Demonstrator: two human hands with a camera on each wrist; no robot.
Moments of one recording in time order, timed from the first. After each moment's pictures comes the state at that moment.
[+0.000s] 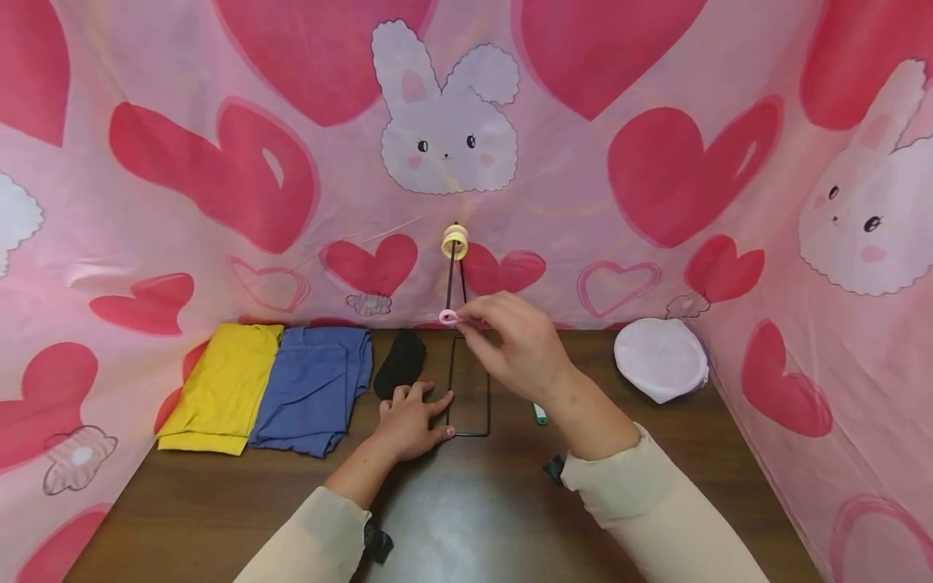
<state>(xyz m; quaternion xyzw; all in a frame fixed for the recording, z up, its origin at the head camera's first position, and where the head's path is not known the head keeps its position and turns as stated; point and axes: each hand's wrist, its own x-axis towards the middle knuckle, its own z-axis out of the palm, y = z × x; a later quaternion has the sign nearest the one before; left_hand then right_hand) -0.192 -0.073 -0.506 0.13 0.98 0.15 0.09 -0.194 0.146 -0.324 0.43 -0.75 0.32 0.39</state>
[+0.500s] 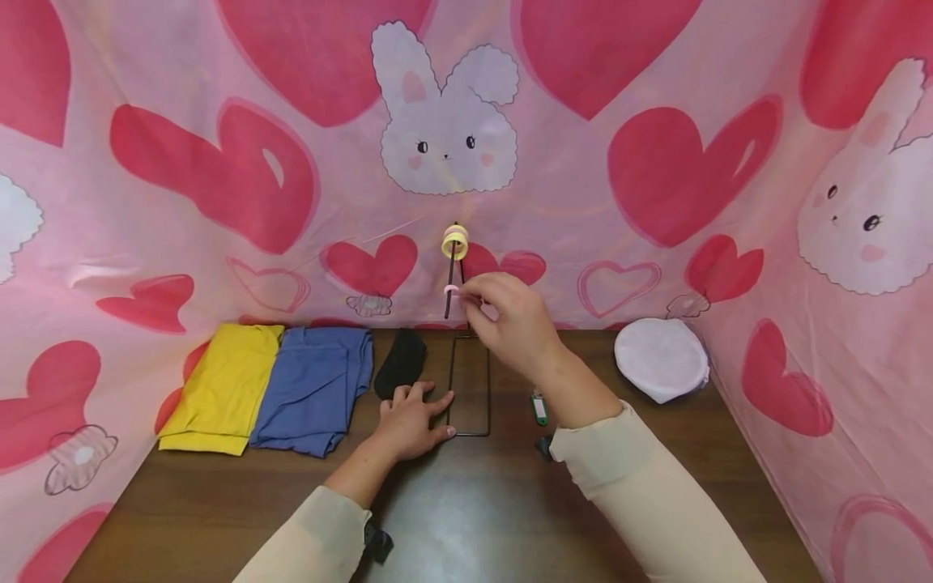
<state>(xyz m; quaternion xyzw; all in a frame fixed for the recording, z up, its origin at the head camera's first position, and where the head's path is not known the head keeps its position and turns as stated) -0.191 -0.073 -0.504 0.13 0.98 0.15 0.09 -0.228 0.141 -0.328 0.39 -0.78 0.33 0.37</state>
